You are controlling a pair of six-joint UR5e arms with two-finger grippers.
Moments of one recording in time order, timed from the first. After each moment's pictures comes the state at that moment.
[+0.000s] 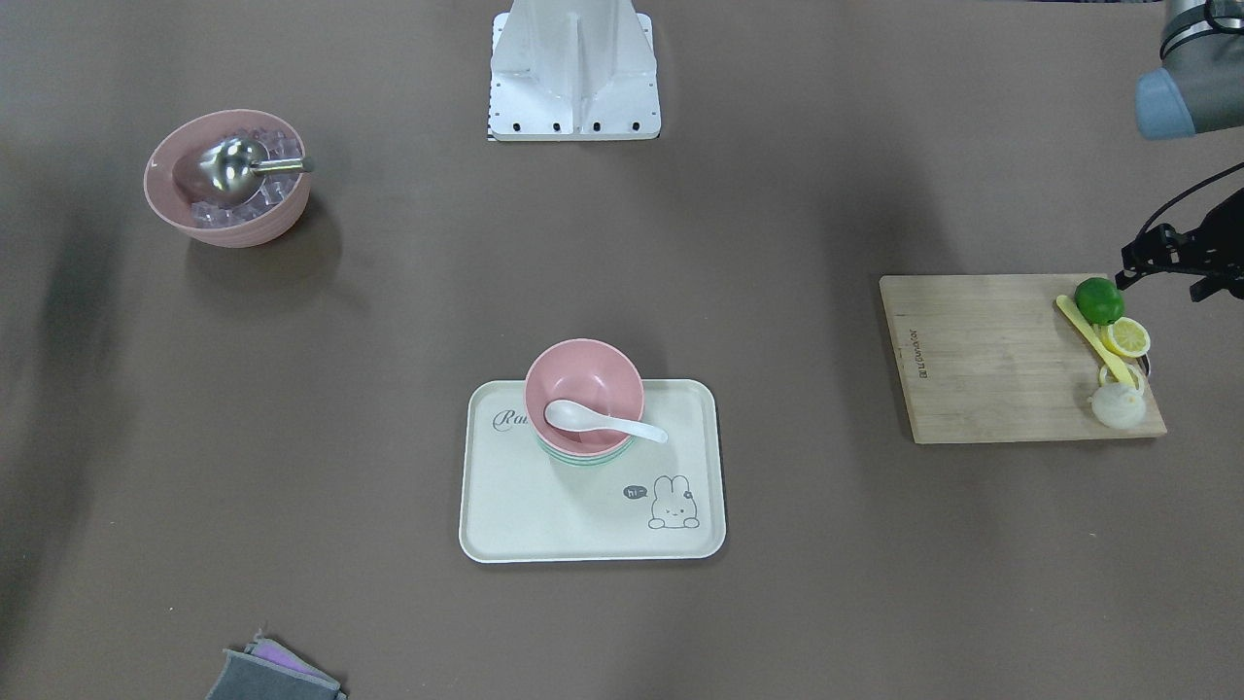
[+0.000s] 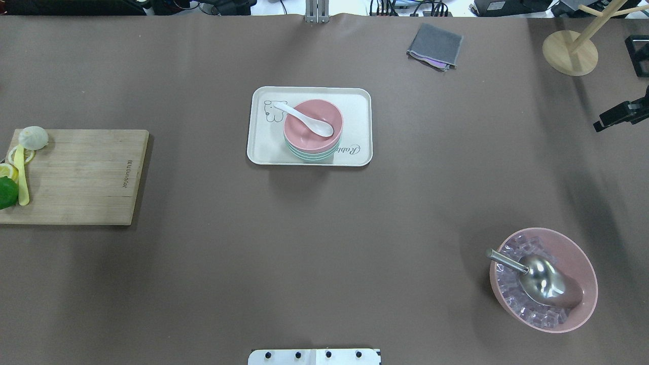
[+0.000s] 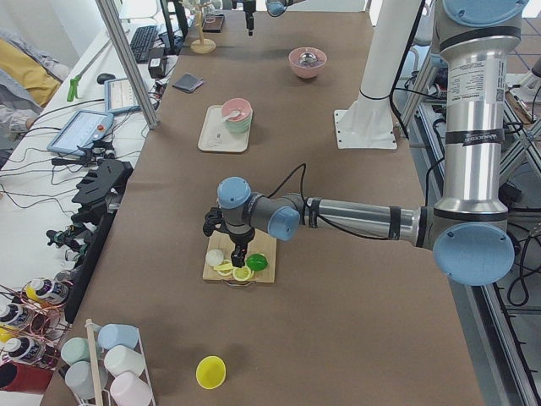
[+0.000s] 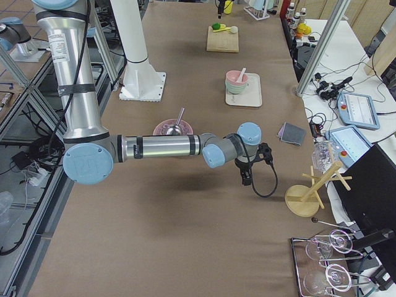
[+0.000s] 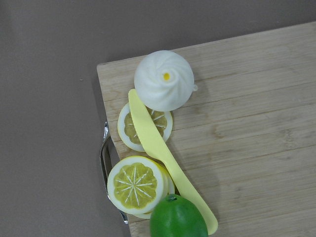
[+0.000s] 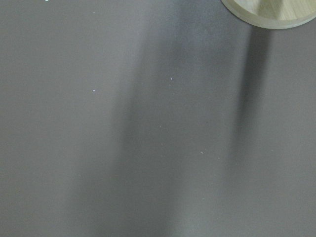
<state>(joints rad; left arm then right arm) -1.25 -1.52 -1.67 -1.84 -2.32 -0.24 1.28 -1.43 1.47 -1.20 2.31 0.26</state>
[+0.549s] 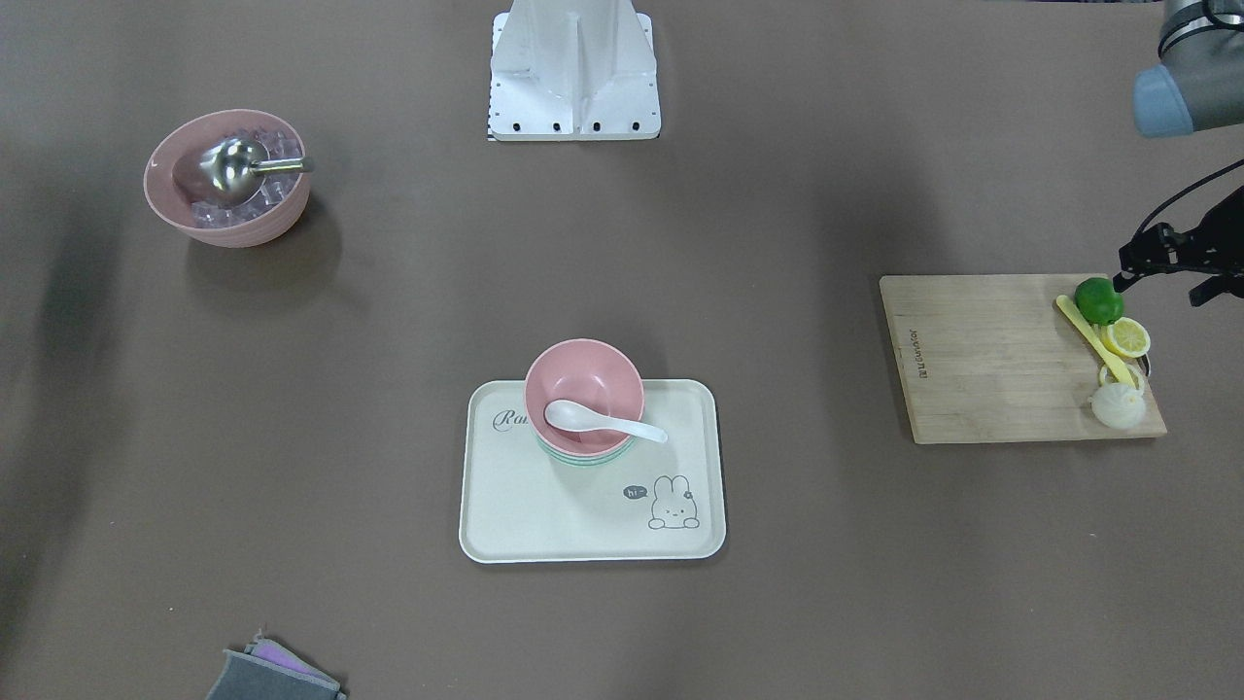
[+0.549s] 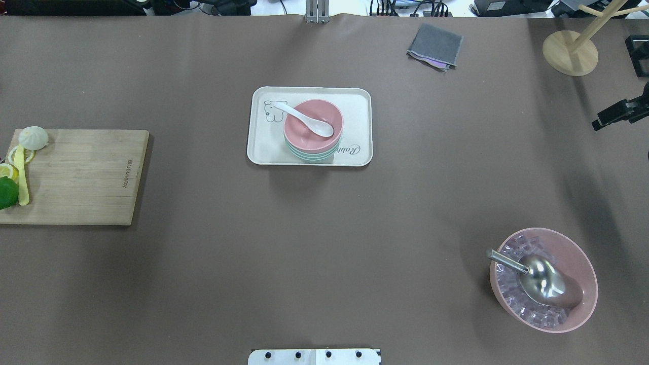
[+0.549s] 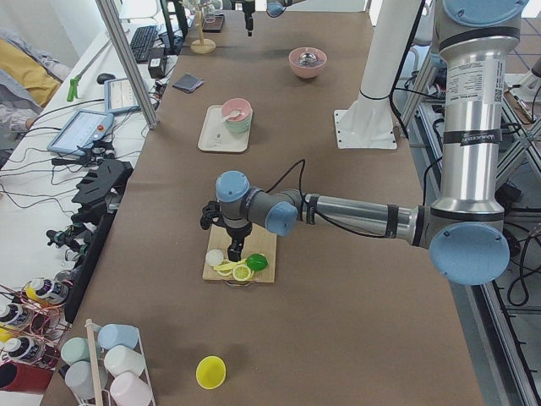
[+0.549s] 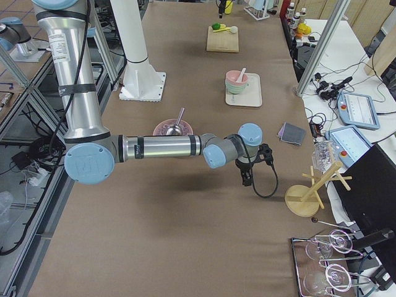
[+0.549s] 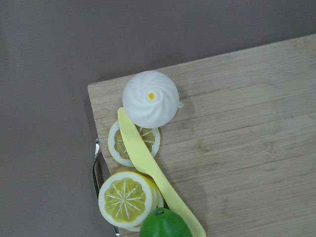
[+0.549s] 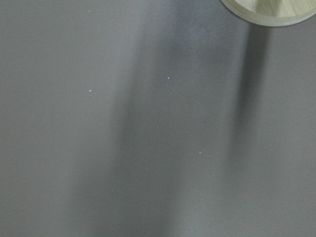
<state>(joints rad) -1.25 -1.54 -1.70 -1.84 -2.31 -0.24 1.28 -1.43 1.46 -1.20 2.32 0.27</state>
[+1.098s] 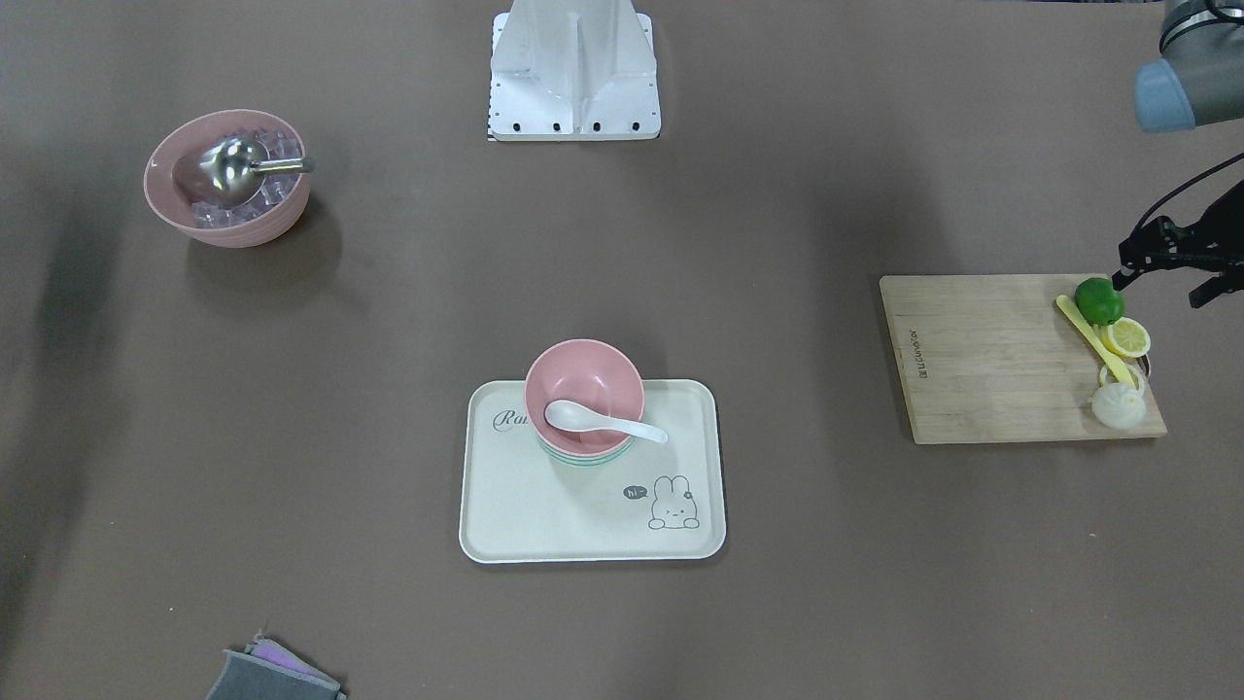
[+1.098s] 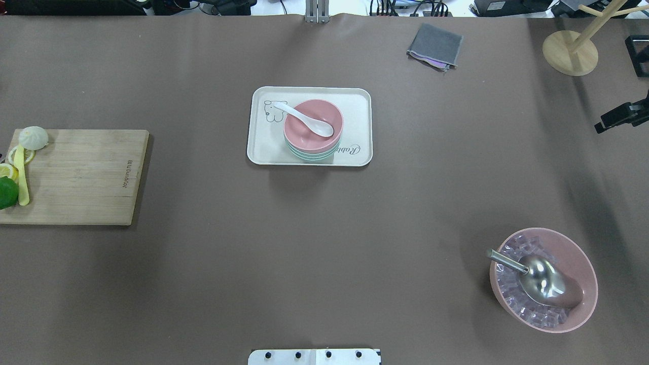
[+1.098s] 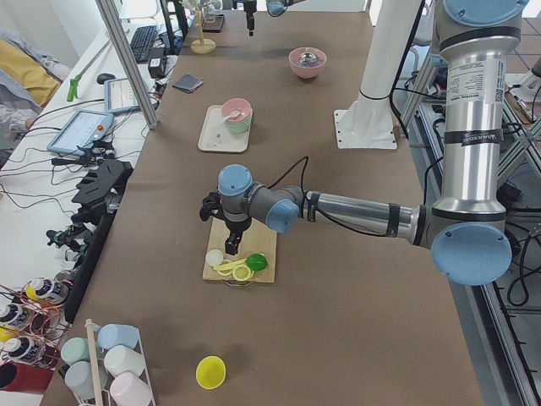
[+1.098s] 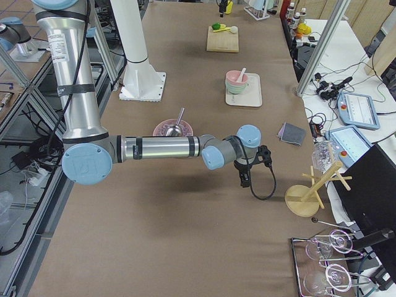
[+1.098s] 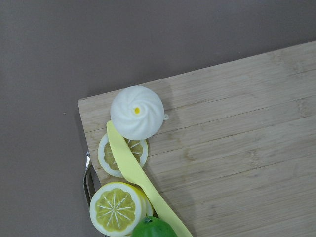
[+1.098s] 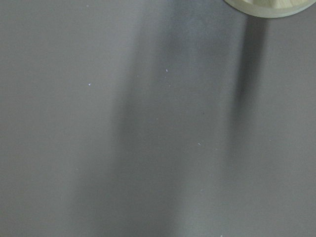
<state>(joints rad) -1.26 -1.52 -1.71 -1.90 -2.32 -0.23 1.28 -1.45 1.49 -1.20 2.33 0.27</state>
